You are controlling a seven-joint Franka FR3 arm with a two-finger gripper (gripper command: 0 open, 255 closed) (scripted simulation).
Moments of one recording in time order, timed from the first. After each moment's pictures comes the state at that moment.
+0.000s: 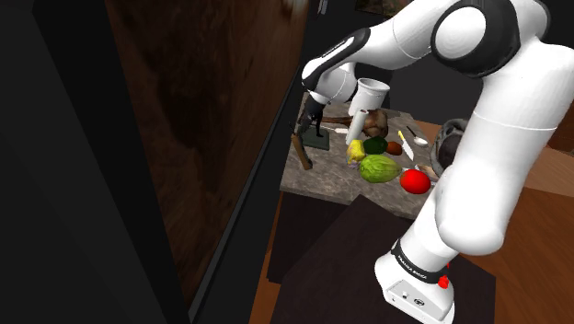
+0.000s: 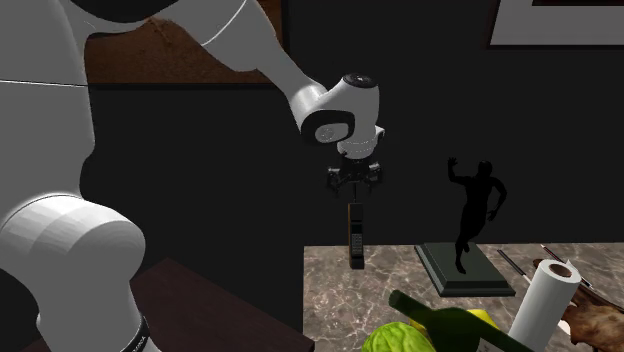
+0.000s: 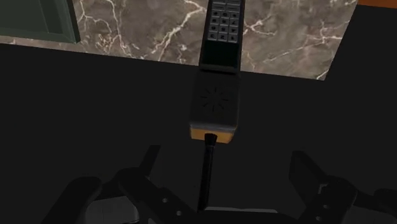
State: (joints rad) arm 0.14 0.18 -0.49 -2.20 0.57 2.55 -1.40
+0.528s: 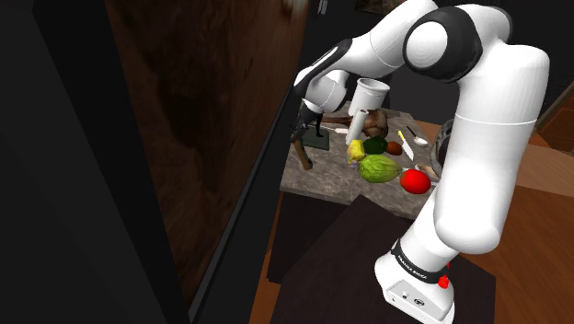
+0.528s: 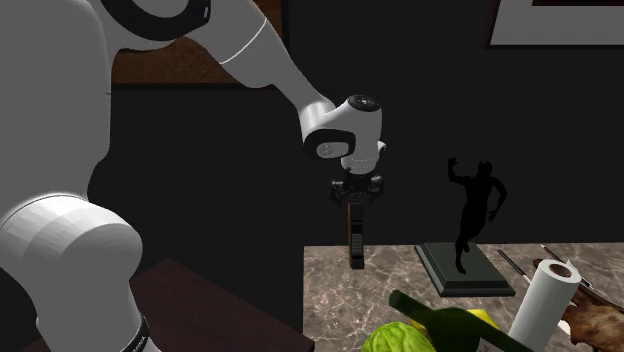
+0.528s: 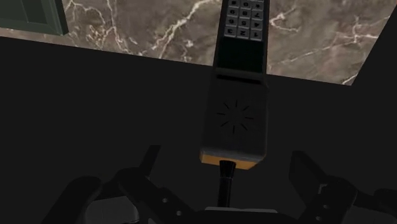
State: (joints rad) arm 0.08 0.32 -0.42 -2.14 0.74 2.60 -1.56
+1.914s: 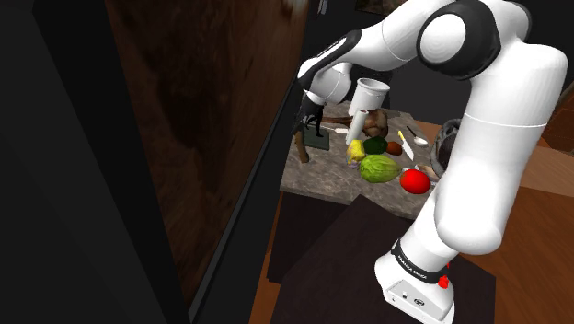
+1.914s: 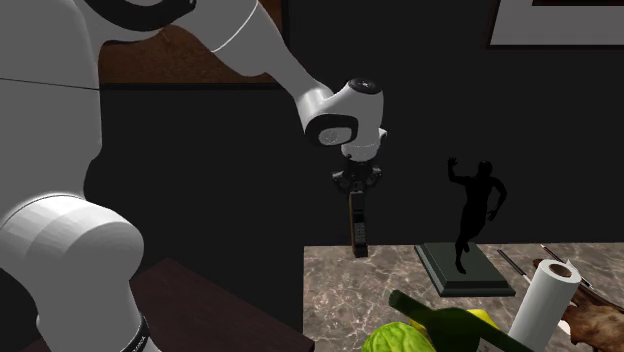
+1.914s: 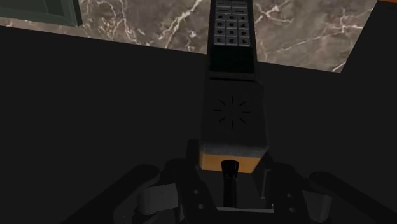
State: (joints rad) arm 0.11 0.25 -0.46 -2.14 0.65 2.55 -1.48
